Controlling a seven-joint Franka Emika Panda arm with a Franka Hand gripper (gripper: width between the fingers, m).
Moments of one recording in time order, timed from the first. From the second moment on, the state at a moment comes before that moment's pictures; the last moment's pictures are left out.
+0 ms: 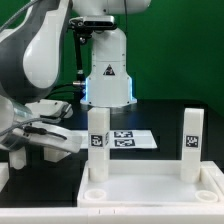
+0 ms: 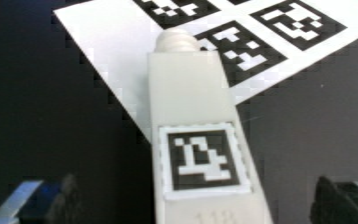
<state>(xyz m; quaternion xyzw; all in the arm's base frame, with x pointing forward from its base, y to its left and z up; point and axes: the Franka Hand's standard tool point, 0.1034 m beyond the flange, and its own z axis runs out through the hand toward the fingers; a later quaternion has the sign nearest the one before) 0.404 -0.134 0.013 -0.83 0.26 0.45 0.19</state>
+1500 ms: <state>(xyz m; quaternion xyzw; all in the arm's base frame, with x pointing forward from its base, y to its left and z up) 0.520 -0.161 0.119 -0.95 0.19 0.18 0.14</state>
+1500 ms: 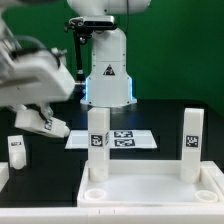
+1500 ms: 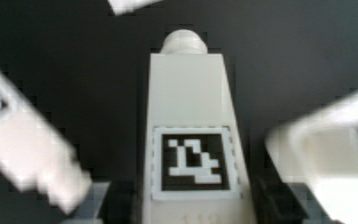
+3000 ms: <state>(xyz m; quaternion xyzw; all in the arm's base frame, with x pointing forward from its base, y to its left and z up) 0.622 -0.001 0.179 -0.95 0.19 -0.24 0.03</state>
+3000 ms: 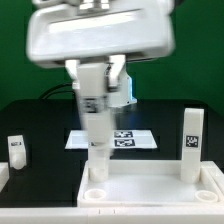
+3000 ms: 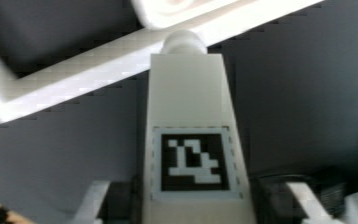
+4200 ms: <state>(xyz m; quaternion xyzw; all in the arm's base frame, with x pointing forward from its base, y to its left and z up) 0.628 0.092 0.151 -0.97 0.07 -0.23 0.01</state>
